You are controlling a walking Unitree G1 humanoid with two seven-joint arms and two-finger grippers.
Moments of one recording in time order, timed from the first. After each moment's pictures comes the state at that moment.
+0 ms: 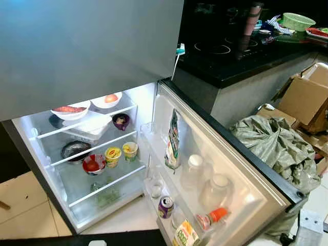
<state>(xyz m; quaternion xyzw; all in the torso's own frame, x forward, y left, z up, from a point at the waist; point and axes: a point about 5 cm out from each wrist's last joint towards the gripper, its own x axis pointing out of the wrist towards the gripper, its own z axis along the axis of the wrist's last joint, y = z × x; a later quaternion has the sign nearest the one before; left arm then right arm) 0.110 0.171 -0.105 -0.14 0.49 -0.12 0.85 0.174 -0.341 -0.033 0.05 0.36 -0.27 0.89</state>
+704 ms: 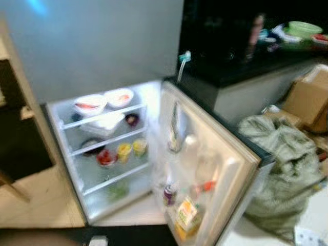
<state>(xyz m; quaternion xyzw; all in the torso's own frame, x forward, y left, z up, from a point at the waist) 0.110 0.169 -0.106 -0.14 0.49 -0.11 0.85 0.141 -0.332 -0.054 0.04 0.42 -0.26 0.87</state>
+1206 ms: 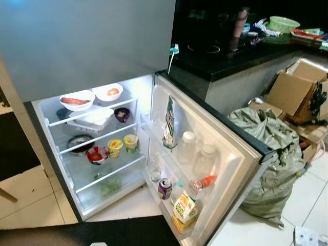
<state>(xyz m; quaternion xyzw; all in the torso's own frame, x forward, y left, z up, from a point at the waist) 0.106 0.170 -0.107 -0.14 0.50 -0.11 0.85 0.167 -0.334 -0.041 0.12 0.35 -0.29 0.89</state>
